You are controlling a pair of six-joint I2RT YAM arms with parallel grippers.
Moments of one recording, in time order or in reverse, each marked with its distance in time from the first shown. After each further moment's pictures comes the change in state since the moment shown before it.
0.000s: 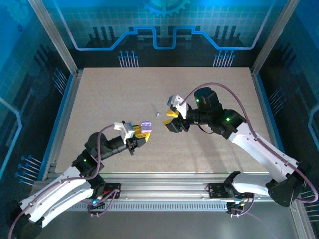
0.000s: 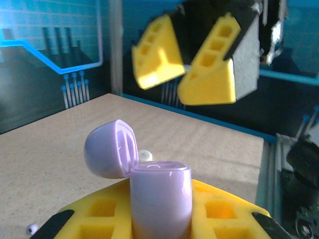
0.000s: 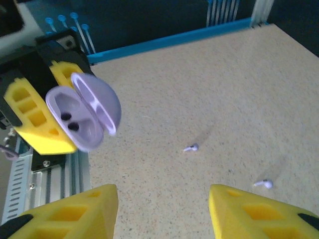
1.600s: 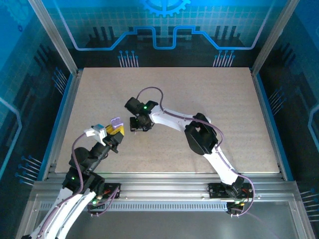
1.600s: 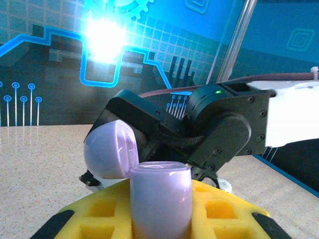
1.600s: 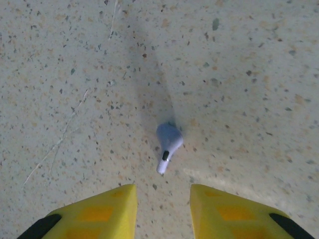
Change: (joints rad) left arm 0.248 -0.446 -0.137 -0.219 -0.220 -0.178; right arm 0.233 1.154 0.800 -0.266 0.386 1.008
